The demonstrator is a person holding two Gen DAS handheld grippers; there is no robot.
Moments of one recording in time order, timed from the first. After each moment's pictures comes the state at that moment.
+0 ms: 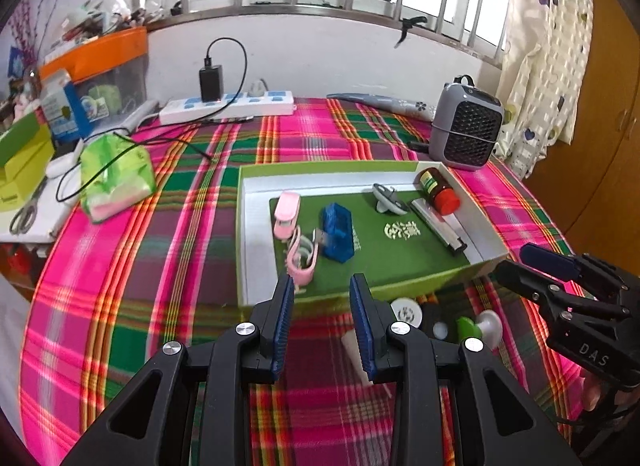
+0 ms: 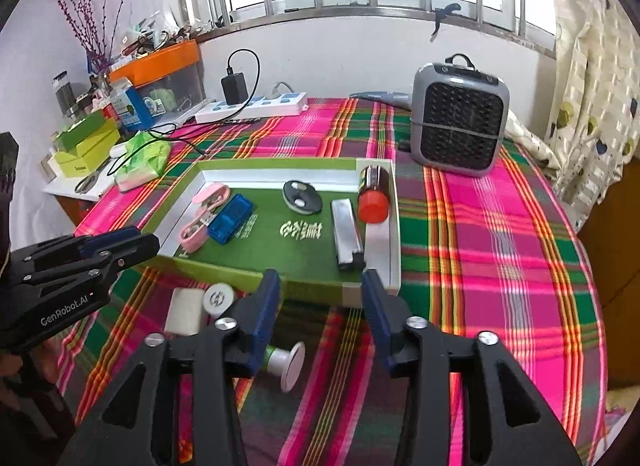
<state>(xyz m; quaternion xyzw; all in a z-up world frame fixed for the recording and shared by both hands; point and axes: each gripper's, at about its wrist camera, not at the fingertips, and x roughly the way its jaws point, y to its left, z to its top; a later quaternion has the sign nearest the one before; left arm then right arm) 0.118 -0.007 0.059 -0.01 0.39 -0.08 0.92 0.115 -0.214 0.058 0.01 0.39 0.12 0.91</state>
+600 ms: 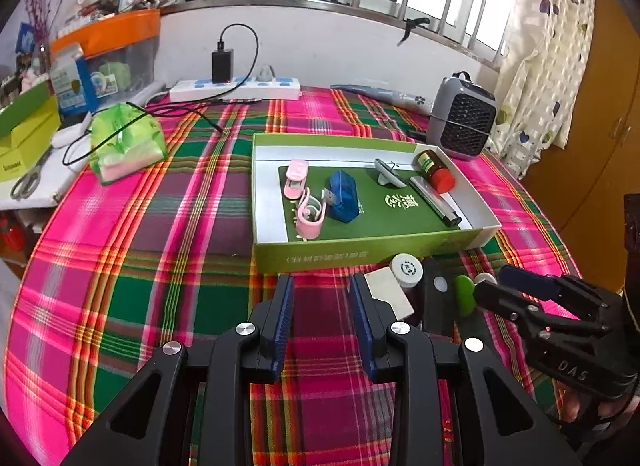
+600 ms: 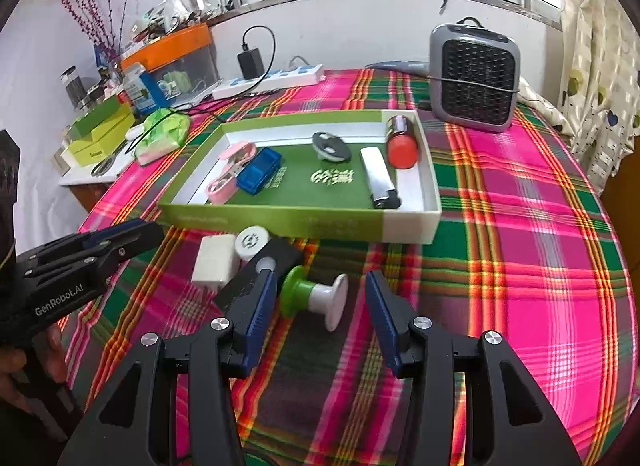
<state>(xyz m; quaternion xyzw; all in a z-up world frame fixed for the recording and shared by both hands) 0.086 0.009 0.047 -0.04 0.40 -0.09 0.91 0.089 -0.199 0.034 0.02 0.42 0.15 0.90</state>
